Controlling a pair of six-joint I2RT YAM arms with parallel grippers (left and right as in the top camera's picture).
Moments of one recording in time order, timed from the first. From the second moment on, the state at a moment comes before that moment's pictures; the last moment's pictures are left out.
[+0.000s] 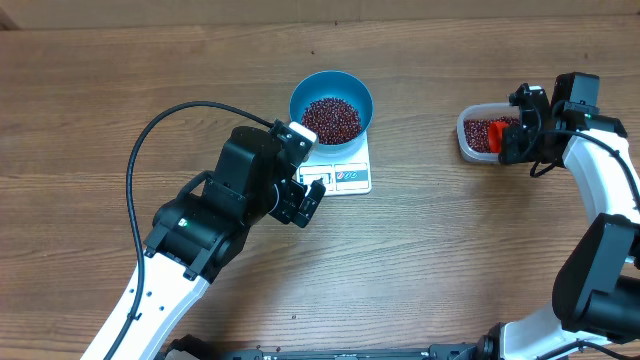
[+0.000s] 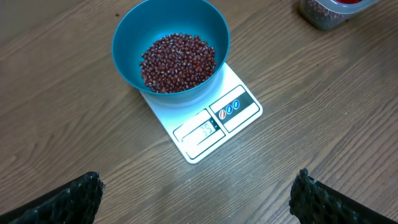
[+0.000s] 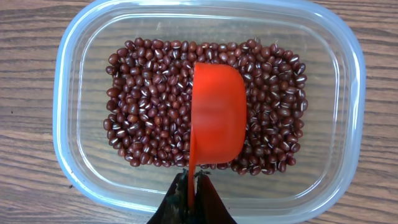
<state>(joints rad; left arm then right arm) -0.52 1.18 1.15 -0.76 0.00 0.06 -0.25 1.77 1.27 -0.70 -0.18 -0.33</state>
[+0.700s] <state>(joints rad) -0.52 1.18 1.15 -0.76 0.00 0.06 -0.37 1.79 1.27 -0.72 -0.51 -0.30</state>
